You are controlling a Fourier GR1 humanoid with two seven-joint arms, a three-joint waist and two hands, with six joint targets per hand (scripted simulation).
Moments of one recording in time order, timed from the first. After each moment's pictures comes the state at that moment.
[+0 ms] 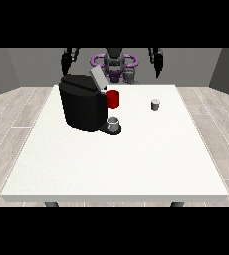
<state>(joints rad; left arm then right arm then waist) -0.02 0.10 -0.02 -1.61 -0.04 -0.01 -0.02 0.03 -0.10 -0.02 -1.59 0.01 -0.01 0.00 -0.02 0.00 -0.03</state>
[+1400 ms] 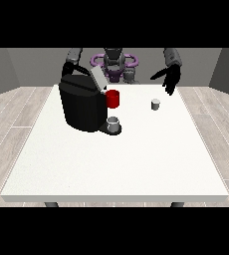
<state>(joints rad) -0.23 0.48 0.06 -1.30 -0.29 -0.26 -0.14 -0.13 -0.04 0.02 -1.51 0.18 -0.16 0.00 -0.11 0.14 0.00</state>
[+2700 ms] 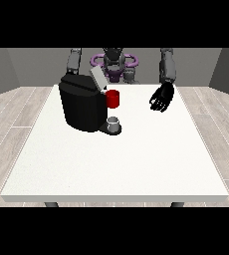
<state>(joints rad) -0.47 0.44 -0.07 -0.87 -0.72 -0.01 -0.27 -0.27 -0.03 0.00 -1.31 0.14 -0.13 -0.03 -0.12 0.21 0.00</state>
